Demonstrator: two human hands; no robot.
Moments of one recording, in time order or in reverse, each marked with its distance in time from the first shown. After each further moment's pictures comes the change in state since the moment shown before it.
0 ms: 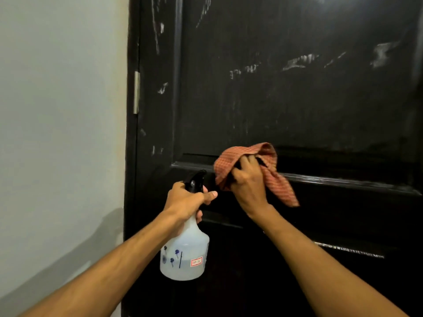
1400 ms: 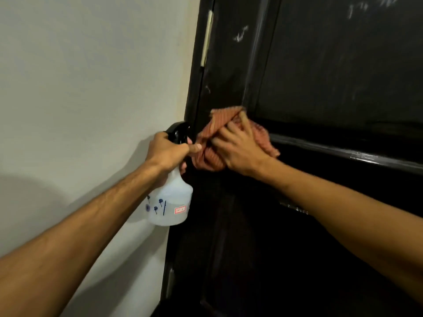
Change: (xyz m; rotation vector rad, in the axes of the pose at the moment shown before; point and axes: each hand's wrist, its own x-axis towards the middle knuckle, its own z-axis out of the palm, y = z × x) left_hand 0.037 -0.004 -0.186 0.066 0.387 0.148; right_hand 0.078 -0.124 0.146 -0.289 -0.510 -0.671
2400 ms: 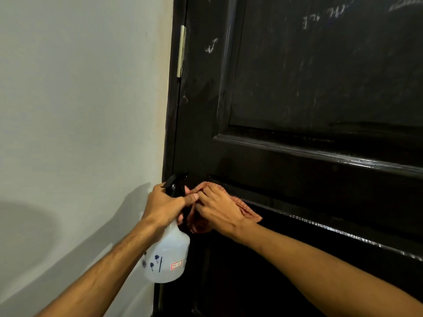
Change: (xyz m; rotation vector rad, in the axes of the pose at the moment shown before) left_hand -0.084 -0.070 0.047 0.002 -0.086 -0.143; right_hand -0.109 -0.111 0.030 0.287 0.043 -0.104
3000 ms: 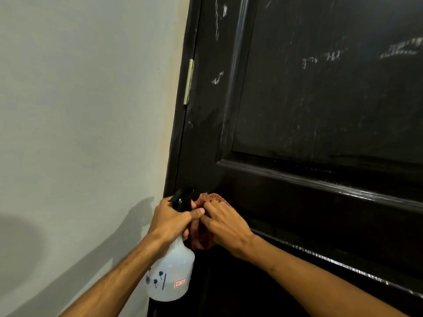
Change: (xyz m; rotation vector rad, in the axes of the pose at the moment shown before) left_hand 0.012 0.010 0.007 -0.071 -0.029 -0.003; right_hand 0.000 0.021 -0.006 0.037 0.103 0.038
